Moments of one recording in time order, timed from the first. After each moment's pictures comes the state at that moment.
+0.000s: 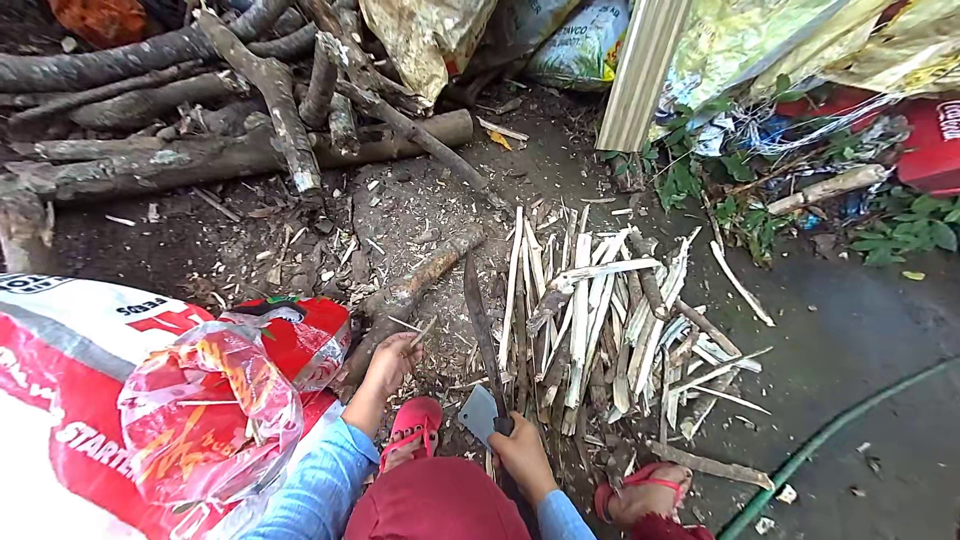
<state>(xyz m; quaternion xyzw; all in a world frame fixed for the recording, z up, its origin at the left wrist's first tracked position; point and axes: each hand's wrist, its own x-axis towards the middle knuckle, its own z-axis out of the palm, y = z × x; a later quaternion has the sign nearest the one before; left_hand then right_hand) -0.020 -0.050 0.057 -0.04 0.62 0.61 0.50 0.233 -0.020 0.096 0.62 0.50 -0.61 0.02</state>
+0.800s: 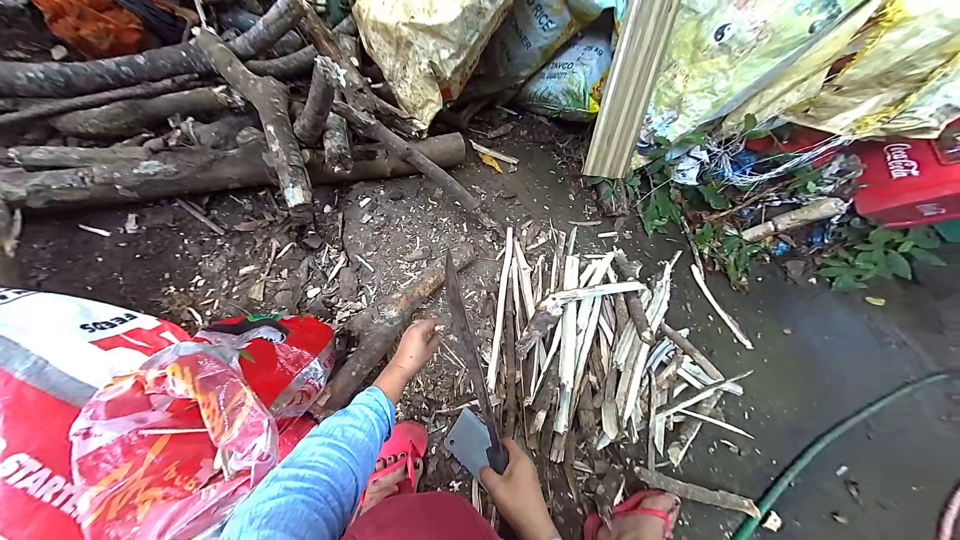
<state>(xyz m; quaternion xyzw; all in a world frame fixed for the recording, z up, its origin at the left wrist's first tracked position) -0.025 0.027 0.037 0.48 0.73 0.34 0.34 0.244 -0.018 0.111 0.60 0.59 -0.54 0.05</state>
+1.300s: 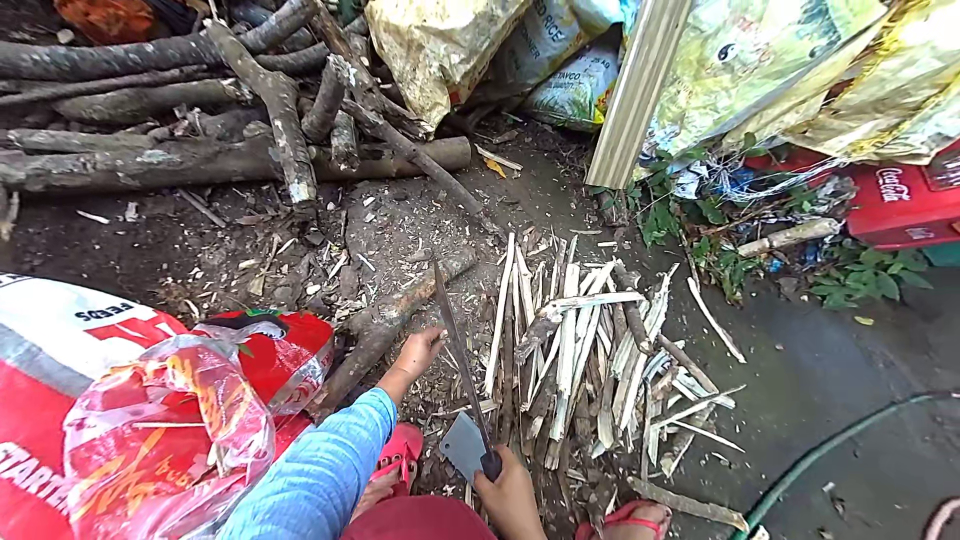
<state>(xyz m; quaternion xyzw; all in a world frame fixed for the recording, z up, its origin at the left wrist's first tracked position) -0.018 0.027 0.032 0.49 0.74 0.30 0.36 0.238 -0.021 0.116 0.60 0.65 -0.46 0.11</state>
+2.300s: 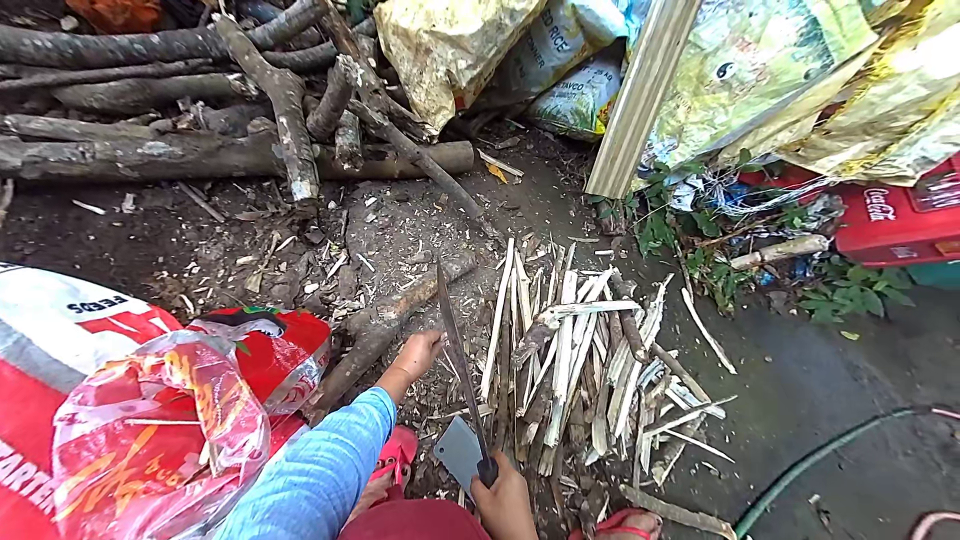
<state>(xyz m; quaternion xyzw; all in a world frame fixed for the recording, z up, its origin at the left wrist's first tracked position) -0.020 0.032 0.032 0.51 0.73 0.27 0.37 0.239 -0.023 0.118 0.60 0.66 -0.44 0.10</state>
